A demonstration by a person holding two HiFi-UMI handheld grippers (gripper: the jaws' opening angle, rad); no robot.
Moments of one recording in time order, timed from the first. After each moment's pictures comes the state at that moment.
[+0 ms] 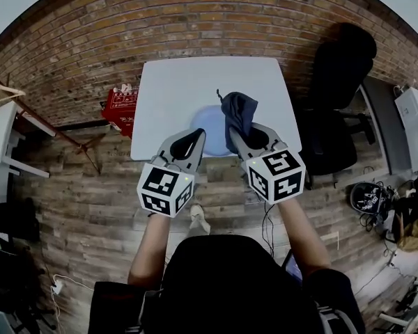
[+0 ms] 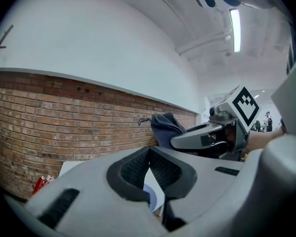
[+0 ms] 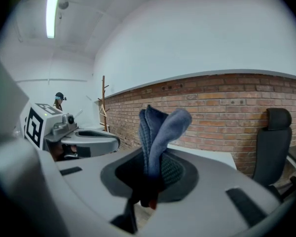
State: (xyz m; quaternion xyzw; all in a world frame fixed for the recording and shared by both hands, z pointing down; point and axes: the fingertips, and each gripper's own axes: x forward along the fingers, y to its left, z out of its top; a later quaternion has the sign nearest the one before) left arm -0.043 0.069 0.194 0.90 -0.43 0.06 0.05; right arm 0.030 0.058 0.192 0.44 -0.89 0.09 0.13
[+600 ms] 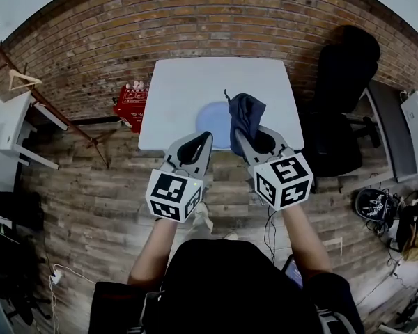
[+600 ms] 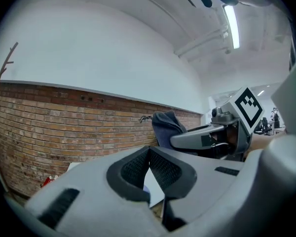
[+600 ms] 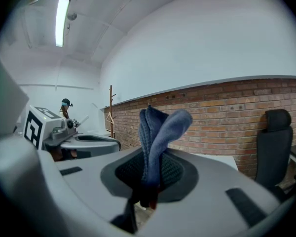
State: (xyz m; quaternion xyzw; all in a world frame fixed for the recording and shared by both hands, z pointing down) left arm -0.023 0.132 0.176 0.88 -0.47 0.05 0.03; right arm 0.047 0.118 0.170 0.42 -0.90 0.07 0.09
